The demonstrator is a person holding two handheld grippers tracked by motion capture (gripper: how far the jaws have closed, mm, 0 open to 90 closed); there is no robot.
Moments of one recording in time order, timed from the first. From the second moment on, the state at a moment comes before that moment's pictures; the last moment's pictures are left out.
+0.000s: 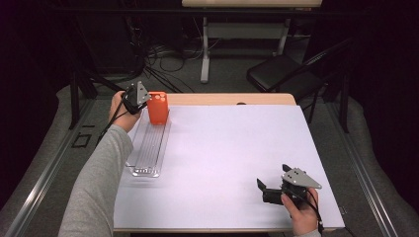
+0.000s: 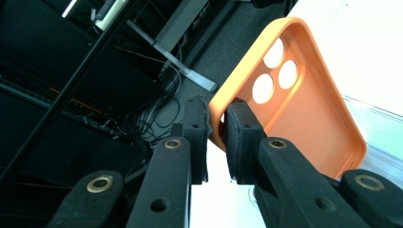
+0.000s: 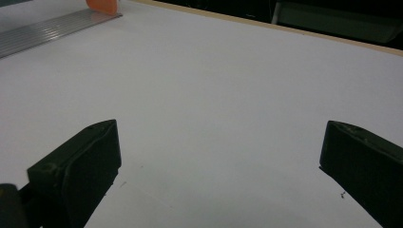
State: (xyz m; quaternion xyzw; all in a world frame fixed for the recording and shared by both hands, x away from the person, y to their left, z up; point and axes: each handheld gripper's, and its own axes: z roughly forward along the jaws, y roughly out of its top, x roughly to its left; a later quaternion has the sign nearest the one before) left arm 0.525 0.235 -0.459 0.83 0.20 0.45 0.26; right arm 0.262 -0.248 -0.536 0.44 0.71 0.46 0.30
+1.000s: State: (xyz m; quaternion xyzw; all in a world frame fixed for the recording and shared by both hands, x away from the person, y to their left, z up) left arm 0.531 0.239 -0.462 0.84 0.20 0.45 0.22; right arm 0.262 -0.250 -0.539 0.44 0.72 0.45 0.29
